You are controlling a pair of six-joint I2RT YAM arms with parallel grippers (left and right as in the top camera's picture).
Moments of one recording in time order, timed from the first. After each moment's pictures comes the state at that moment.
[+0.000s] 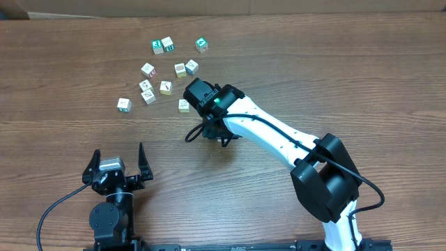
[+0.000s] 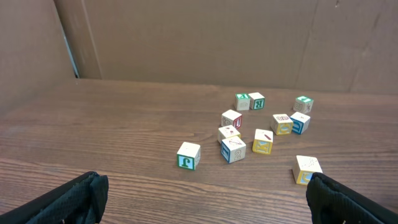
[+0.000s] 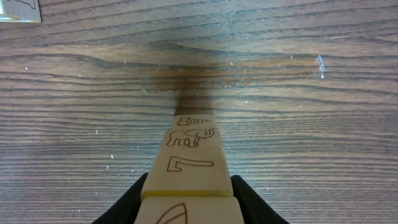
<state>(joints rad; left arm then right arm) 0.10 0.02 0.01 -0.08 -0.06 -0.02 0.78 2.09 1.70 -1.06 0.14 0.80</state>
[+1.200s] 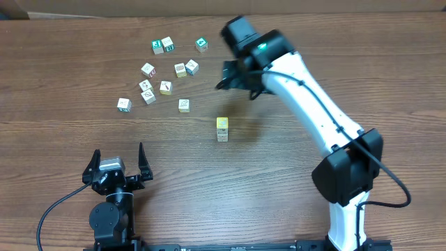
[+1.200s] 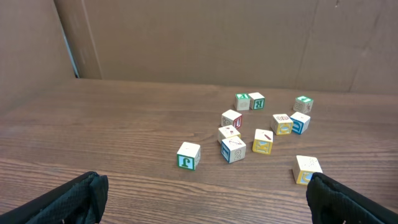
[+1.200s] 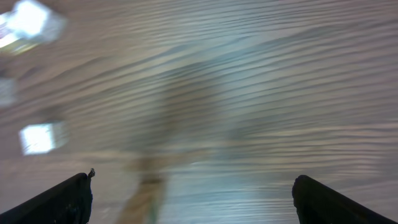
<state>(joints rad) 0.10 0.02 0.01 -0.08 -0.06 -0.01 0.51 2.10 2.09 -1.31 0.16 0.63</state>
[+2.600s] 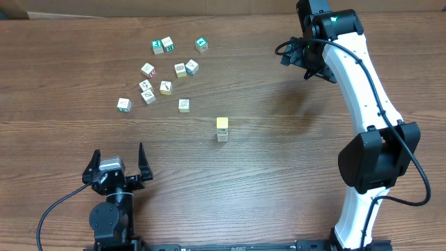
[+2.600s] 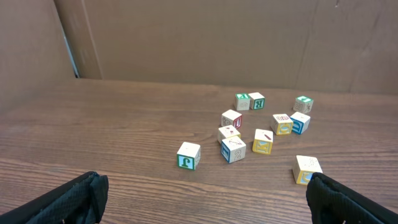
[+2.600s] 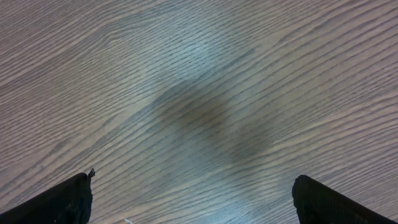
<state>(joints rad) 0.10 0.02 0.01 -0.08 -0.06 -0.01 0.20 2.10 2.09 -1.31 0.20 0.62</state>
